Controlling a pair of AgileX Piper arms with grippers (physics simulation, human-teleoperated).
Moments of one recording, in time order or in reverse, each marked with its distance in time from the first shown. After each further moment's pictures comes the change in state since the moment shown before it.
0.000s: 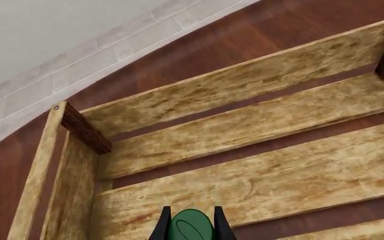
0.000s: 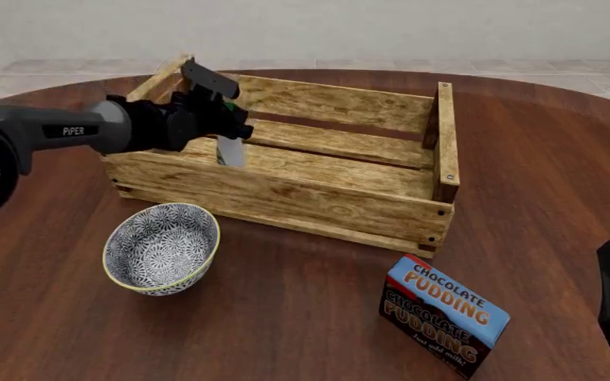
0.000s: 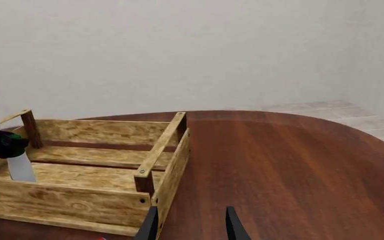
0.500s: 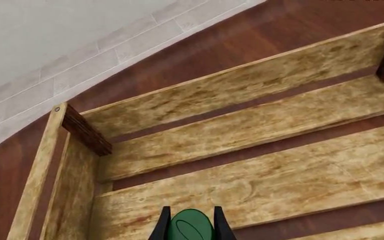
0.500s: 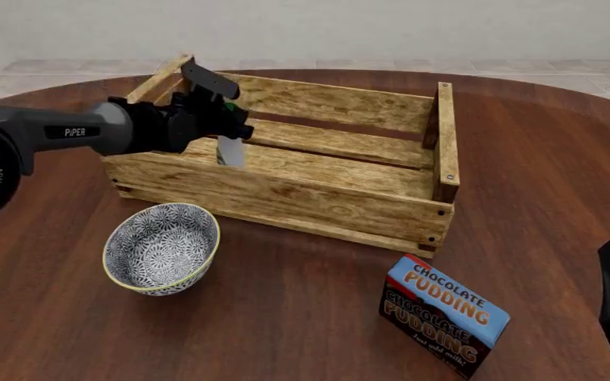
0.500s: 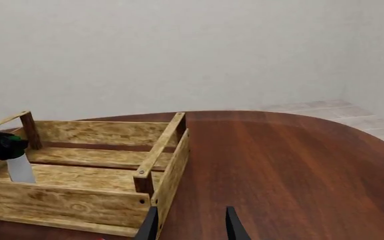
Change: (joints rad) left arm -0.001 0.005 0.003 -0.022 0.005; right arm -0.004 0.000 -0.001 -0.001 0.005
